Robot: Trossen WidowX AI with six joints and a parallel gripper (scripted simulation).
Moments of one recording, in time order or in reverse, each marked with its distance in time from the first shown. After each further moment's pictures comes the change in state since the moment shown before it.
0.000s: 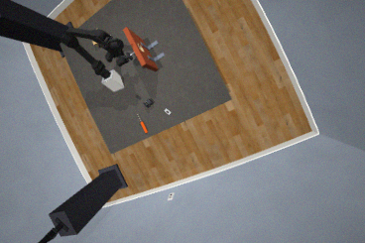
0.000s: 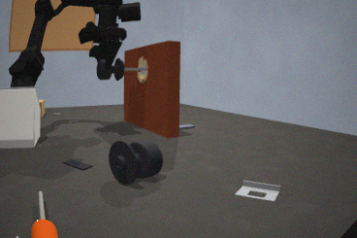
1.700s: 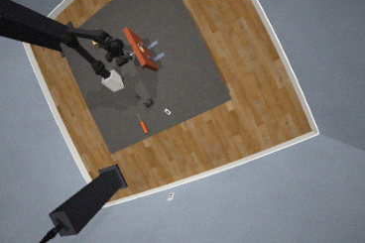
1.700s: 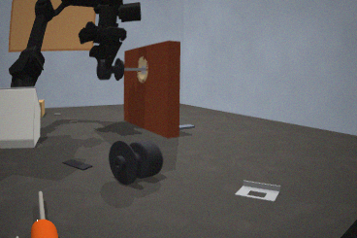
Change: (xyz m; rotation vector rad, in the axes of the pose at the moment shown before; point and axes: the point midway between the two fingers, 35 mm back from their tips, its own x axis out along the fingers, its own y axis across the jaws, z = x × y) arm 0.000 0.000 0.000 0.005 -0.003 -0.002
